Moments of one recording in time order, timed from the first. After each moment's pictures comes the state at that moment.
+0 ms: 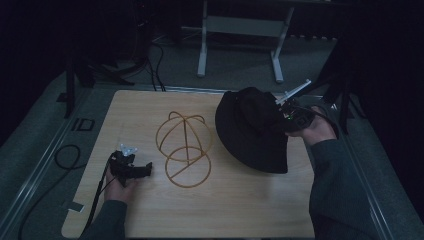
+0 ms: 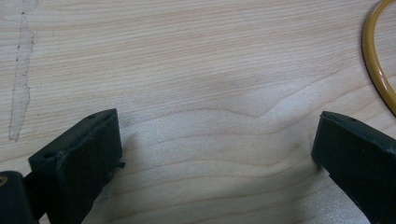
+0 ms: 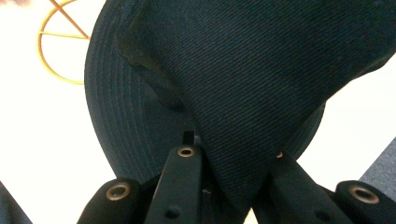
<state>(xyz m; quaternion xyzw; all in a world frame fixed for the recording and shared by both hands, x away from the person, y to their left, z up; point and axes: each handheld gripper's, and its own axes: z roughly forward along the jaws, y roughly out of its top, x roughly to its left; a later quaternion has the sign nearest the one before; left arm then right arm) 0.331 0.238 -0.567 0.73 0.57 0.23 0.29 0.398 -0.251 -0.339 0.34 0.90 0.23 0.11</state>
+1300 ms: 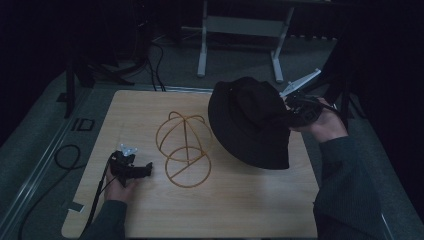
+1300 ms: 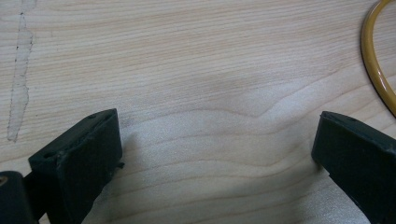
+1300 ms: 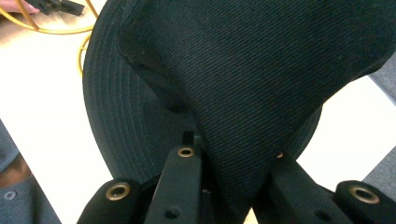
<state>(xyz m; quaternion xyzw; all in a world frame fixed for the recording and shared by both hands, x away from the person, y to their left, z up) 0.331 0.238 -0.567 0.73 0.57 0.23 0.29 0.373 -0.242 -0.293 0.29 0.91 0.26 0.12</state>
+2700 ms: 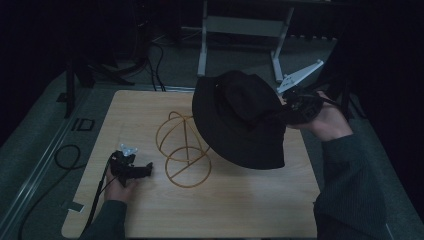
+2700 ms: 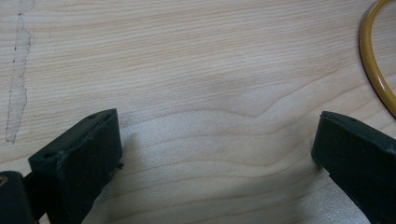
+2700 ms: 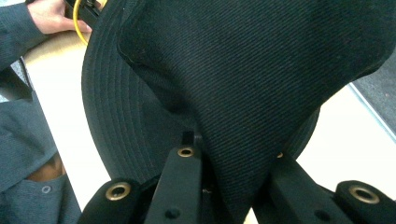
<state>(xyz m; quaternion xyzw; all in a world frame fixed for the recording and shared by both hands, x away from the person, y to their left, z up) 0.332 0.238 -0.567 0.74 0.57 0.23 0.29 0.353 -0.221 -0.257 0.22 0.92 0.30 0.12</state>
